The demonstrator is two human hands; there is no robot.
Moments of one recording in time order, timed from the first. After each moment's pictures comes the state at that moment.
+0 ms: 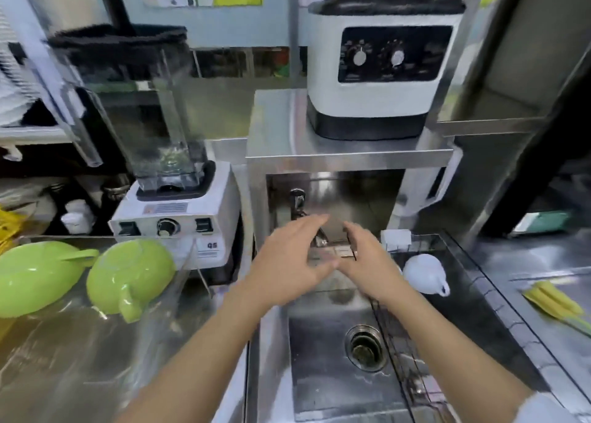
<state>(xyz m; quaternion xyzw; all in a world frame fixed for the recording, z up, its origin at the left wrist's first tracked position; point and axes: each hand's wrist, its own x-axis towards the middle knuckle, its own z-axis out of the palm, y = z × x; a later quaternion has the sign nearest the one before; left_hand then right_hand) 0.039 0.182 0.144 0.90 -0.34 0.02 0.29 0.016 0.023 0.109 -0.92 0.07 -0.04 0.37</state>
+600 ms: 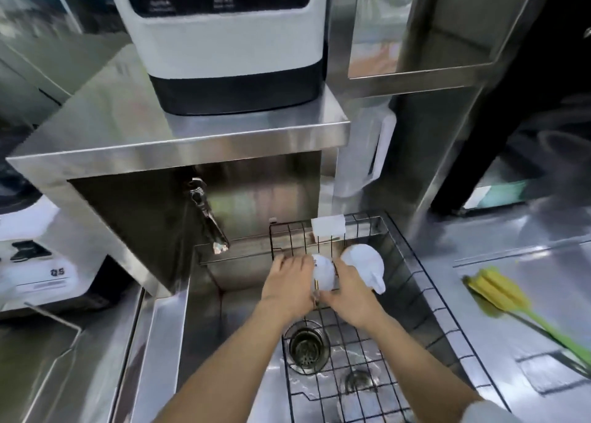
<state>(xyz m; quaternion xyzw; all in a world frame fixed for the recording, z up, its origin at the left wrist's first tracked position) 0.084 -0.008 -0.005 0.94 -0.32 -0.11 0.01 0.033 -0.135 -0.040 -0.89 0.17 0.10 0.42</state>
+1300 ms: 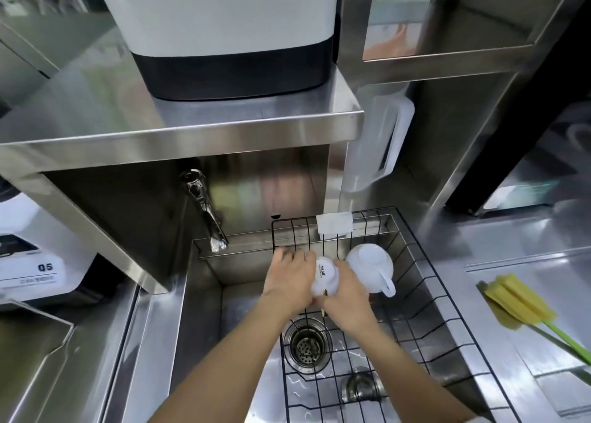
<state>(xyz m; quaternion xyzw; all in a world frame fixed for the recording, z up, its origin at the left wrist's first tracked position) 0.103 -0.015 -0.025 0.95 -0.31 -0.07 0.00 0.040 -0.114 -0.052 -0.85 0.21 0.01 0.48</state>
